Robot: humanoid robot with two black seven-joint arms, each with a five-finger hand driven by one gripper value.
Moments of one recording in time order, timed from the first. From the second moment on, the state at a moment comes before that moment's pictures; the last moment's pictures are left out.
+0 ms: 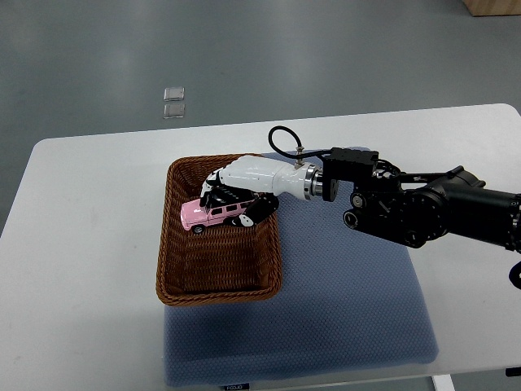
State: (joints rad) left arm -0.07 0.00 -0.06 -0.12 0.12 -0.03 -0.04; right arm 1.09 -0.13 -0.01 0.89 -1.37 -0.13 0.47
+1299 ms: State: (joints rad) left arm -0.07 0.00 -0.06 -0.11 0.12 -0.03 -0.04; right arm 0.73 -0.41 0.51 0.90 -0.34 -0.10 0.36
